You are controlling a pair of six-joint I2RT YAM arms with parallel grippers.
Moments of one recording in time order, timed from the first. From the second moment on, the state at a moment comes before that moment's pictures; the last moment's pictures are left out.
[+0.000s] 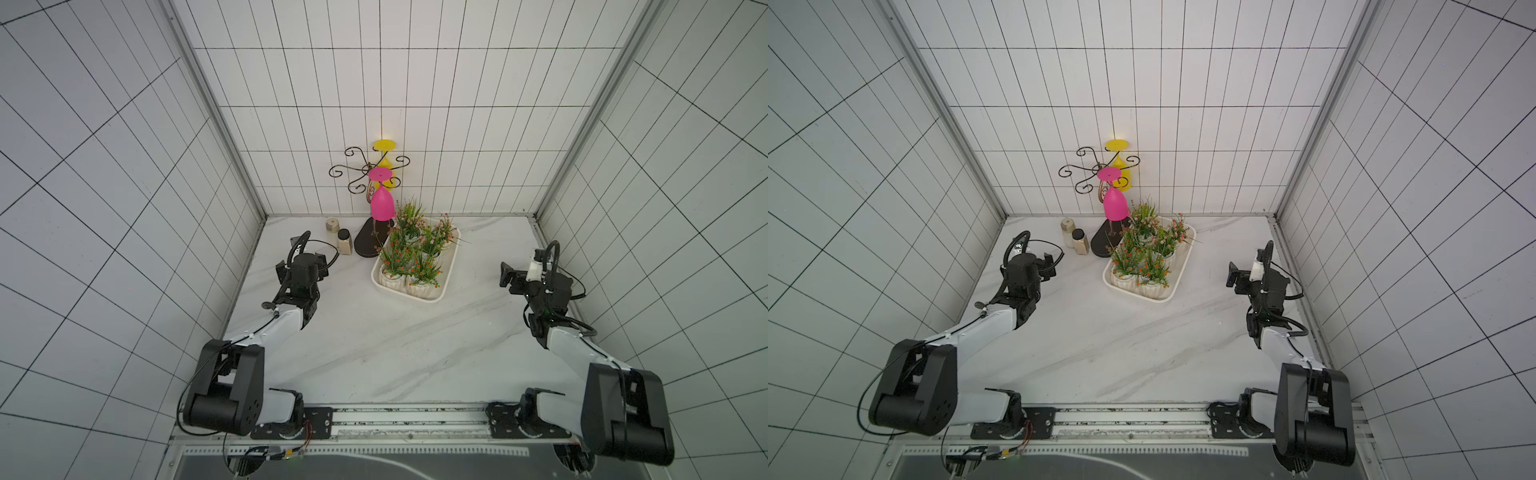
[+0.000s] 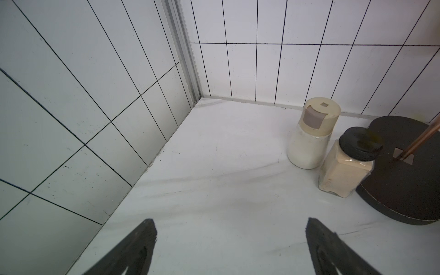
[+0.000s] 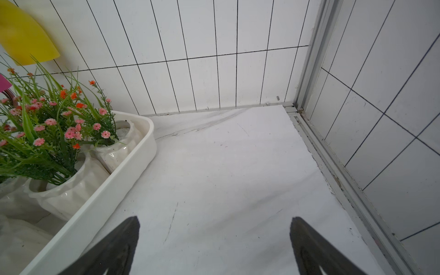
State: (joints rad) left arm -0.15 1.38 0.63 0.35 -0.49 -0.12; right arm -0.13 1.22 0.42 0.58 -0.13 0.03
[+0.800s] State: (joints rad) left arm -0.15 1.42 0.37 0.82 -0.46 -0.05; right arm -0.11 1.55 0.27 1.11 -0.16 0.02
